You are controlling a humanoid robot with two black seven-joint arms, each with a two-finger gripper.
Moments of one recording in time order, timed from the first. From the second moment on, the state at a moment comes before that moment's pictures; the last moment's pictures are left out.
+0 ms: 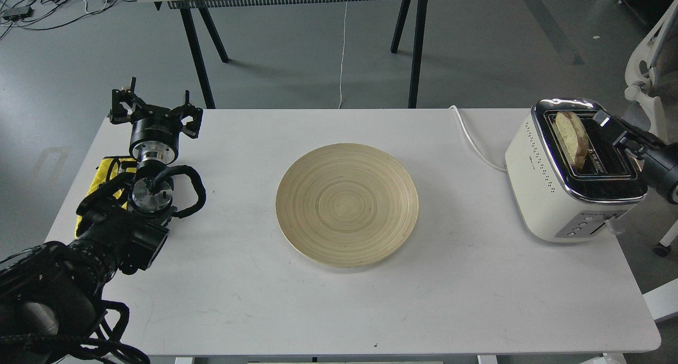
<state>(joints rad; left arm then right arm) -0.82 0.07 -0.58 -0.23 -0.67 -0.49 -0.44 0.62 -1.05 0.35 1.24 -1.12 -0.28 0.28</state>
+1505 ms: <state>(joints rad) -0.82 0.07 -0.58 -0.23 -0.67 -0.49 -0.44 0.57 -0.55 0.58 1.35 -0.26 -0.06 0.47</state>
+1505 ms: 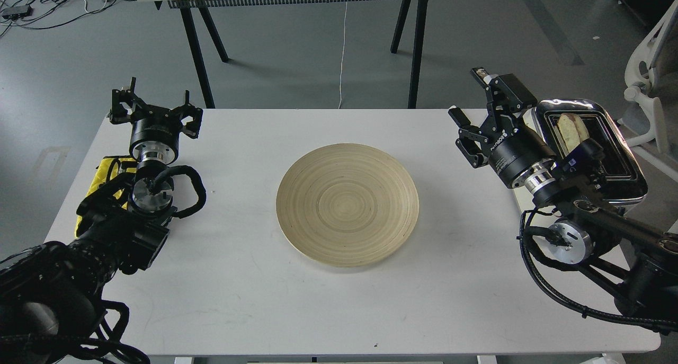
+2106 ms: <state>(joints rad) -0.82 0.07 -0.58 -0.23 -0.67 -0.49 -0.44 0.56 -0.36 0.76 0.89 -0.08 0.49 0.47</state>
